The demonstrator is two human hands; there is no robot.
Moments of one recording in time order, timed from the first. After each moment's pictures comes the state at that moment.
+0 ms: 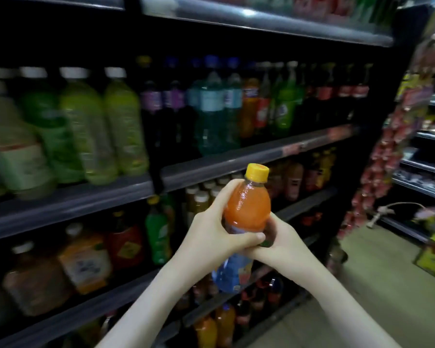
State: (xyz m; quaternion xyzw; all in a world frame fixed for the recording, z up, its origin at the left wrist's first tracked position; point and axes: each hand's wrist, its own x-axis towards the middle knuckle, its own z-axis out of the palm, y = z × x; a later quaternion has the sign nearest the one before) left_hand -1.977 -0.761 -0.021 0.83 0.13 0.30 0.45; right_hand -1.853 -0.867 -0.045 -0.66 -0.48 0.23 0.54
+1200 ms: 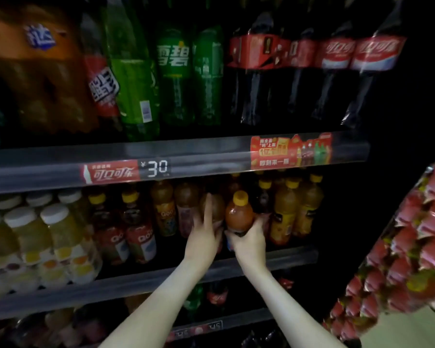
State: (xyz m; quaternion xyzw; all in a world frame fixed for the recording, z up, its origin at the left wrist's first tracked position) left_hand -1.361 -0.679 -0.236 0.81 0.46 0.32 0.17; right_hand -1.252 -0.726 -0.241 -0.70 -0.38 0.19 0.57
